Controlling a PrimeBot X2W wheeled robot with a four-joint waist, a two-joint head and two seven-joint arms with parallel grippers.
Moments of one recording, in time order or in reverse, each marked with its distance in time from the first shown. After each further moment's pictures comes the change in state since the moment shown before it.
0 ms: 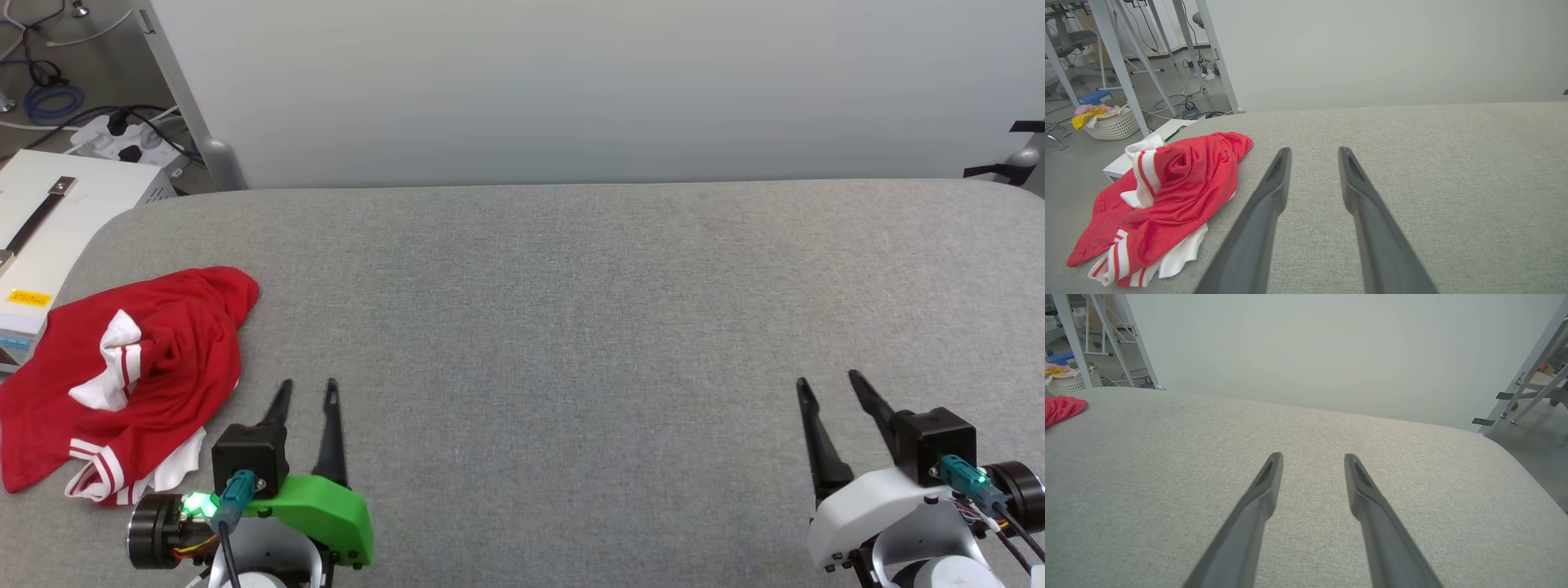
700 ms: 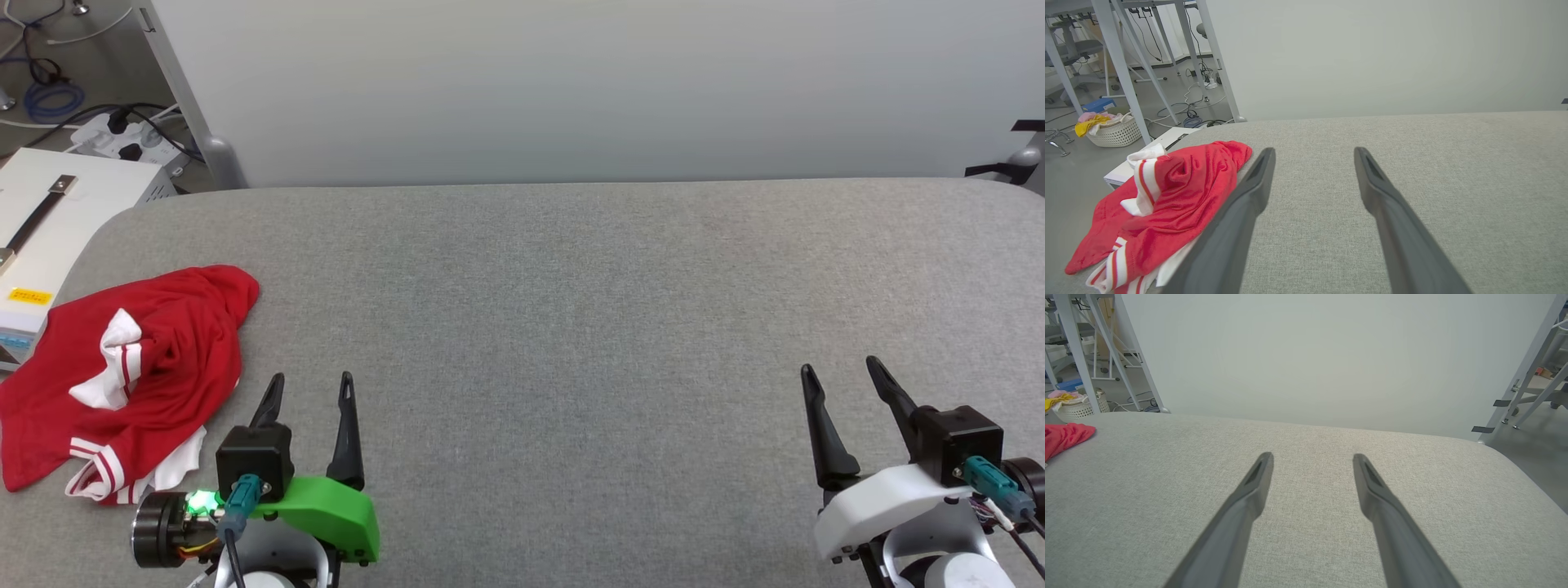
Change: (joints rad) left arm 0.000 0.000 -0.020 -0.007 0.000 0.024 -0.037; right arm 0.000 0.000 -0.011 -0.025 0.049 0.000 -0.036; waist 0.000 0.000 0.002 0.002
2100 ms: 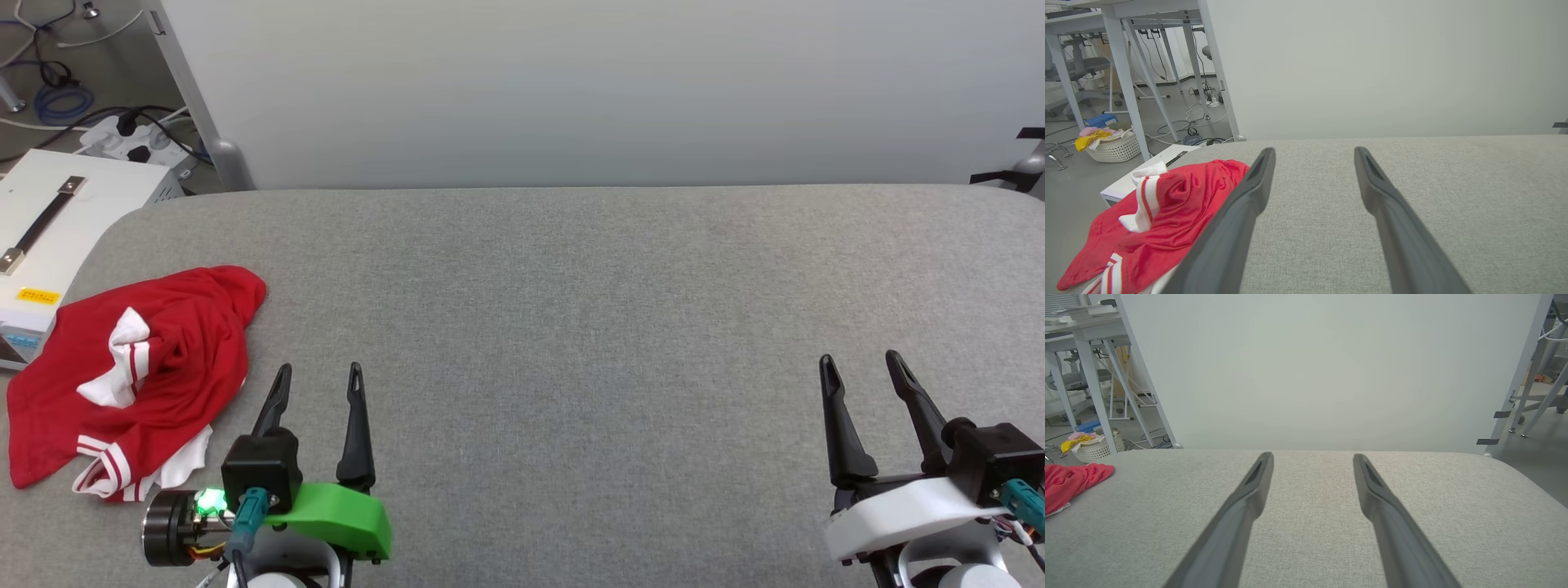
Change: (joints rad) left arm 0.002 0.000 -0.035 -0.006 -0.017 0.031 -0.087; right arm 0.029 0.000 -0.007 -0.044 0.086 0.000 -0.084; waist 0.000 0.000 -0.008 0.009
